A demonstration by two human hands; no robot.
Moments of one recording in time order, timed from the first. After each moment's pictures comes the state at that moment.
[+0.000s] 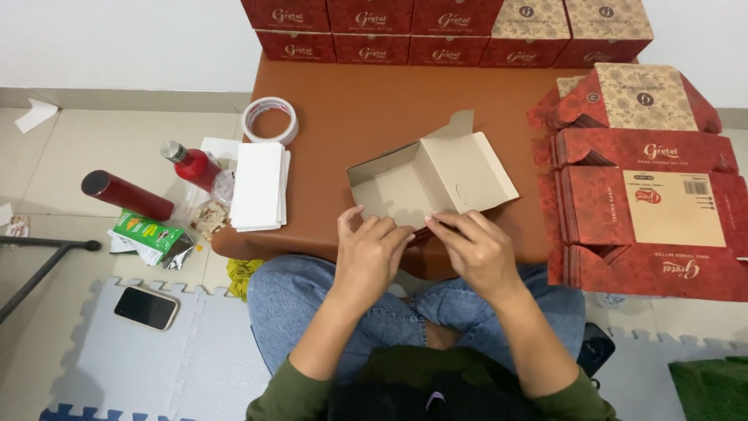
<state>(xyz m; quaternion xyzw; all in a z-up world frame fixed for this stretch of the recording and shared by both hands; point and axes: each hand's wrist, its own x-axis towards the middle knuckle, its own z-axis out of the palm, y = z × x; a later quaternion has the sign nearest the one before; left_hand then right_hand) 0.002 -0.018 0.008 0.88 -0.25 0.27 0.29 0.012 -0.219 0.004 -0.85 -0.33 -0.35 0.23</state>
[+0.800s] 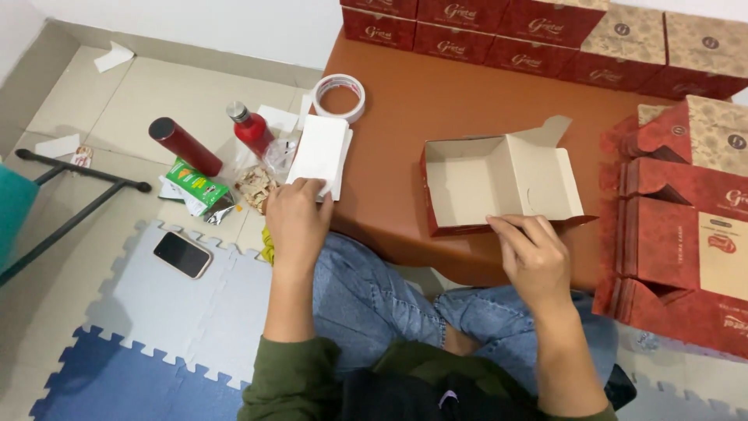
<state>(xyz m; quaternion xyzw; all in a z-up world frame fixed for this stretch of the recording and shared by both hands) 0.001 0.120 0.002 0.96 0.04 0.26 0.12 0.014 -0.222 0.002 -0.86 -0.30 -0.34 0.21</state>
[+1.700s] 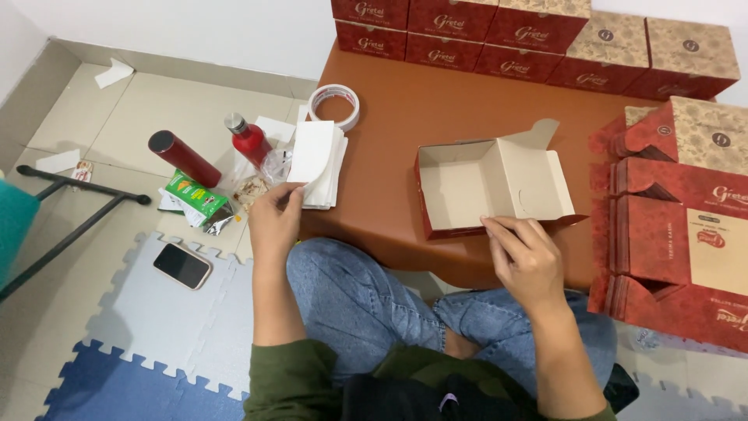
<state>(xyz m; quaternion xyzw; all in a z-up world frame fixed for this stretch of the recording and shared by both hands) 0.002 0.148 -0.007 0.87 0.19 0.17 0.43 0.012 -0.217 0.008 -0.85 -0.31 -0.36 0.24</state>
